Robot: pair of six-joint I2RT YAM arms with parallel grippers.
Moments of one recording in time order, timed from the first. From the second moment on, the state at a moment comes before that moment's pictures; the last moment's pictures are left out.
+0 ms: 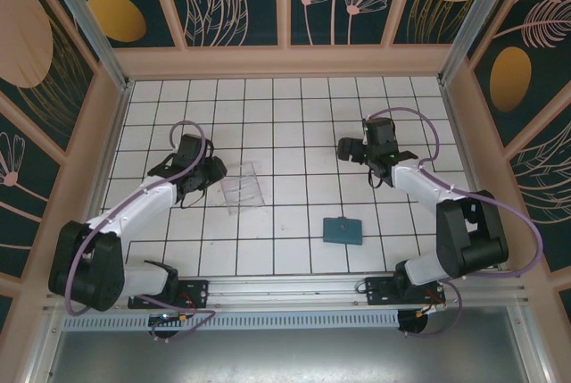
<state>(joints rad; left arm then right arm) -0.35 1.32 0.77 -0.40 -0.02 -0.82 0.30 1.45 0.82 -0.15 0.06 0.31</state>
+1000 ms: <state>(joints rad) -0.40 1.62 0.98 -0.41 -0.03 -0.81 0.30 1.37 0.82 -0.22 0.09 0.31</state>
